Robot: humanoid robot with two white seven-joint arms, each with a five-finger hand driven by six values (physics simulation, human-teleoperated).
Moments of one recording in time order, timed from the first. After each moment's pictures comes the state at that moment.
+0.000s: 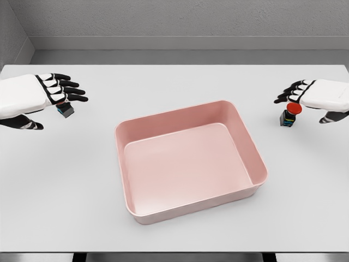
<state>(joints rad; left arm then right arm) -0.58 1.26 -0.63 -1.75 -0.24 -0.61 -0.24 -0.88 -1.12 0.99 -1.38 0.39 -0.61 0.31</state>
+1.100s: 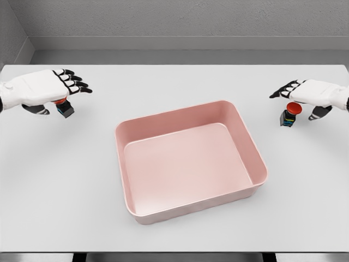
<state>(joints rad) -0.79 1.01 -0.85 -1.46 -0.59 -0.49 -0.29 -0.89 -0.86 0.94 -1.02 0.52 -0.61 0.31</state>
